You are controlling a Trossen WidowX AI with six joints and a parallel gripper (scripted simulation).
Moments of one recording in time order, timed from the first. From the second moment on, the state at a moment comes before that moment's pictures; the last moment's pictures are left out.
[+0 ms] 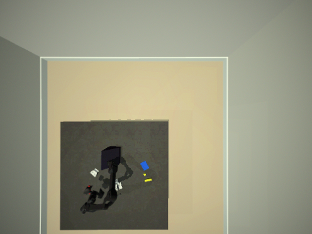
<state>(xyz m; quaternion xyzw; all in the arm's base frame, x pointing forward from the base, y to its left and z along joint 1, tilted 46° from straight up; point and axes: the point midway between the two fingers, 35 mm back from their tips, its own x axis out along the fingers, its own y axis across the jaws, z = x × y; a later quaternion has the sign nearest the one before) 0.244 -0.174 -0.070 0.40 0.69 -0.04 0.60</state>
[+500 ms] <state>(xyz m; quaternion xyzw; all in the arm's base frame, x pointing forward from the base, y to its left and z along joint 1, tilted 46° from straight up) 0.131 -0.208 -0.152 0.54 0.65 -0.03 0.53</state>
